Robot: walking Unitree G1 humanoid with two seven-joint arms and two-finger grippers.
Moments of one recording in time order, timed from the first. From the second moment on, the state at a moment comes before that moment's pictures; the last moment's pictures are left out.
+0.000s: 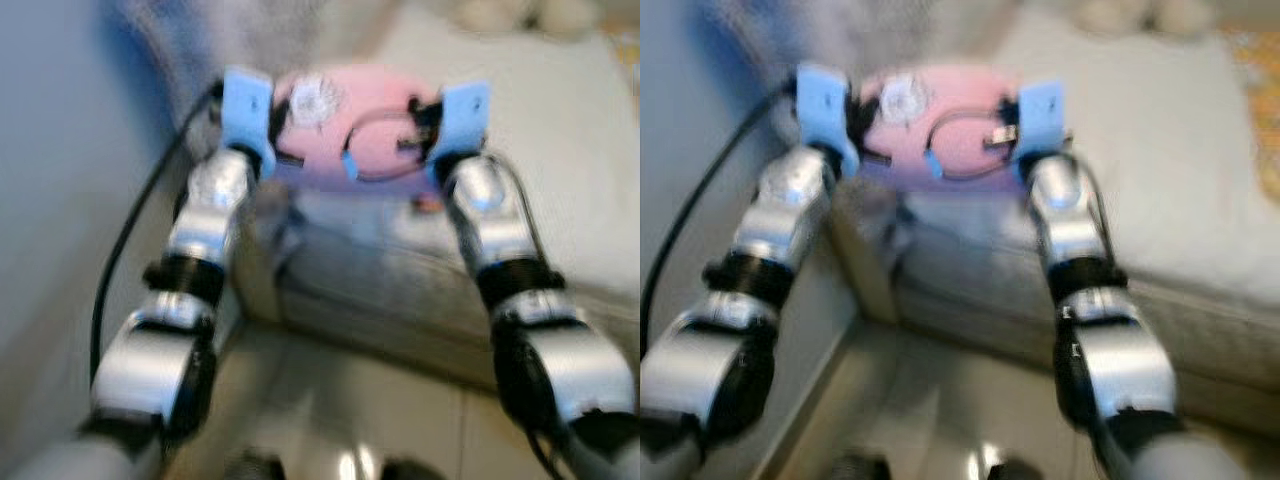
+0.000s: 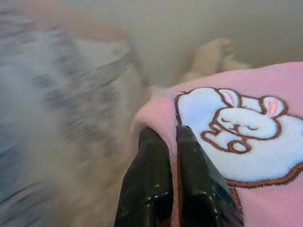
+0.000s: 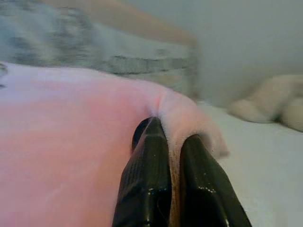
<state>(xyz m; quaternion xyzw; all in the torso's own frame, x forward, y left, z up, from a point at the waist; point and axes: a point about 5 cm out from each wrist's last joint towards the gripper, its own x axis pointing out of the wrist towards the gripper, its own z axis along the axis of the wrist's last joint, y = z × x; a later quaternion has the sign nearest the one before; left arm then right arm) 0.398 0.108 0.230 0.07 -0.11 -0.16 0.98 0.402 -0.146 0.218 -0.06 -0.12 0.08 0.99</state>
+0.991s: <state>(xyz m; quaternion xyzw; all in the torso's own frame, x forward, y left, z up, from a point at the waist) 0.405 0.123 0.230 0.06 -0.10 -0.09 0.99 0.404 -0.127 0.218 -0.07 -0.11 0.13 0.98</state>
